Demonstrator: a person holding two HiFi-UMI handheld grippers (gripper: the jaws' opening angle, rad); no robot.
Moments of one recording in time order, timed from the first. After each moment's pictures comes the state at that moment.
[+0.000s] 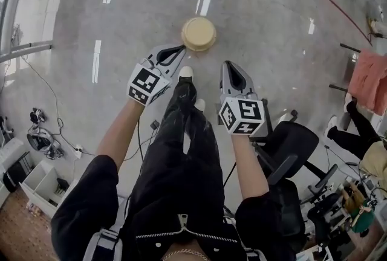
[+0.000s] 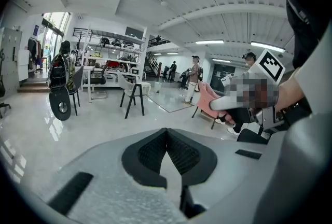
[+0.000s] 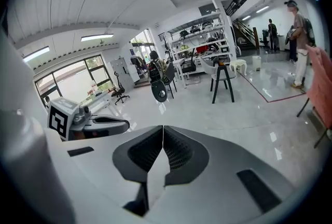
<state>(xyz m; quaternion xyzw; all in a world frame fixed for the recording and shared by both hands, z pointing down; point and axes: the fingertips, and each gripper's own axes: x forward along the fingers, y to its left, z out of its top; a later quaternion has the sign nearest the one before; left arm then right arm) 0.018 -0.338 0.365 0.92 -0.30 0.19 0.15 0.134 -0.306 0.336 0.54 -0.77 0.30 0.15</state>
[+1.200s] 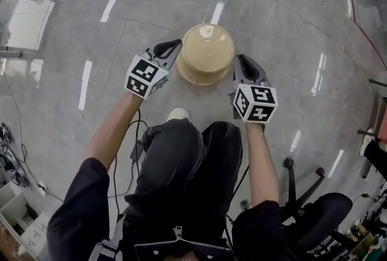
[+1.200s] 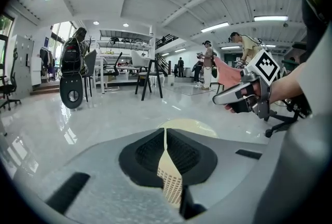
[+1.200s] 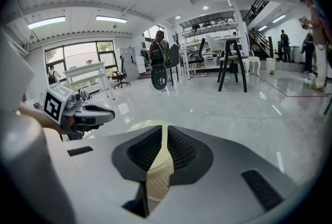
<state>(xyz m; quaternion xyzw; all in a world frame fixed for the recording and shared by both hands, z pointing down) 0.001 -0.427 0.871 0.90 -0.37 0.19 0.10 0.168 -0.408 0.851 0.52 -0.81 0.21 0.18</state>
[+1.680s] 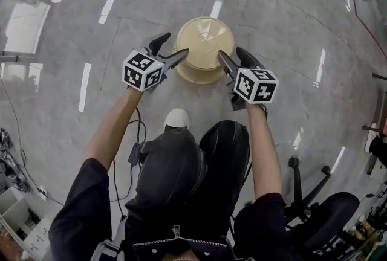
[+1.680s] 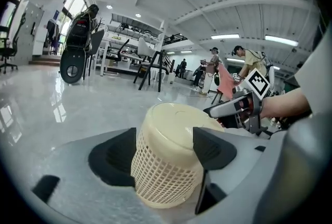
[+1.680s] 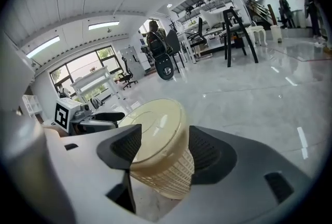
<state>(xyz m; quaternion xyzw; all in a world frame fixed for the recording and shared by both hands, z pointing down) 0.010 -0.431 0.938 0.90 -0.35 0.16 0.21 0.159 -0.422 0.931 0.45 -0.82 0.32 0.15</state>
